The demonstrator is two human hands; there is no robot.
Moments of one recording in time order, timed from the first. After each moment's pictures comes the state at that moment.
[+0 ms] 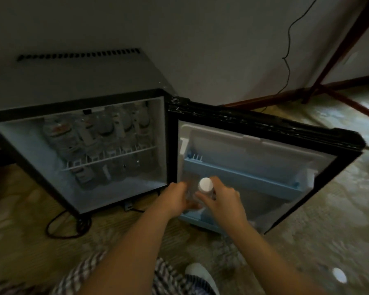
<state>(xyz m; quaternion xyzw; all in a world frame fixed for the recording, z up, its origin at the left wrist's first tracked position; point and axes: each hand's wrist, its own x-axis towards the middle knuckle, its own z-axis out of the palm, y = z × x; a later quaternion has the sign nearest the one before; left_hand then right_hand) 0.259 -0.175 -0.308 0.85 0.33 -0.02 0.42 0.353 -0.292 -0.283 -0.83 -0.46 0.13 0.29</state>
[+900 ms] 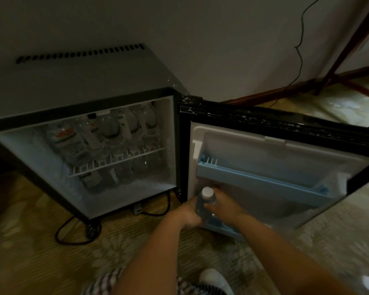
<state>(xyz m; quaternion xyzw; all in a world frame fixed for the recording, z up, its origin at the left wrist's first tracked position) 0.263 -0.164 -0.331 0.79 0.33 -0.16 0.49 0.379 -0.238 -0.354 -0.81 -0.43 0.33 0.23</state>
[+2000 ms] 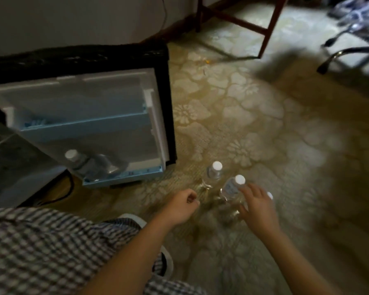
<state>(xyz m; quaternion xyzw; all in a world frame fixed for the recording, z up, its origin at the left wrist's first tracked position) 0.350 -0.462 -0.362 0.81 0.22 -0.18 0.50 0.427 -0.671 -0.400 -0.97 -0.22 0.08 0.11</state>
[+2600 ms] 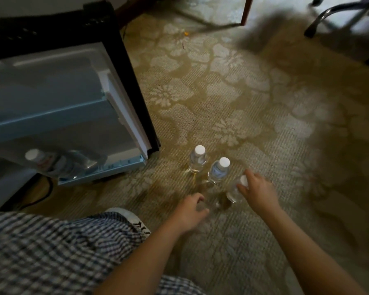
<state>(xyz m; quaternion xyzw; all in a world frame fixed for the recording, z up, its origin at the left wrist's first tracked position) 0.355 -0.524 -0.393 0.84 0.16 -0.27 0.44 0.450 -0.707 -0.413 -0.98 -0.11 0.14 0.09</state>
